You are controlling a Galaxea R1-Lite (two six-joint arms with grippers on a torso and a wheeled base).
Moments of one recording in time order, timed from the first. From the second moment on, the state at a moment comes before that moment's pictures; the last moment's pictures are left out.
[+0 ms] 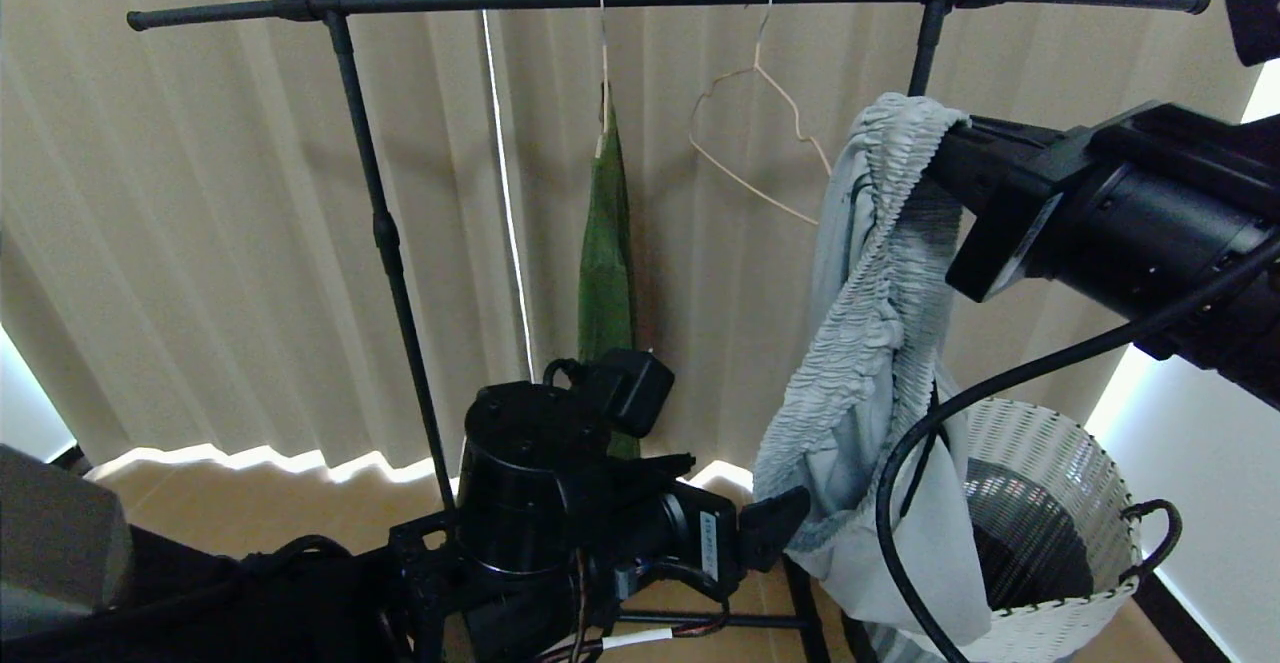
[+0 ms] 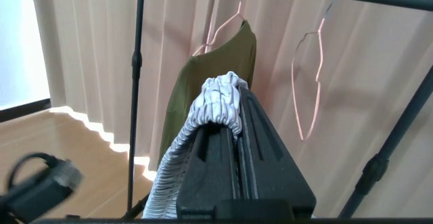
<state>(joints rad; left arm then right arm) -0.91 1.86 -0.72 -0.85 0.03 -0.38 0.79 1.41 -0.90 -0.70 -0.26 -0.15</state>
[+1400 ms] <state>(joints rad) -0.77 1.43 -0.70 -0.65 0.19 -0.13 0.66 1.33 -0.80 -0.70 -0.19 -0.13</state>
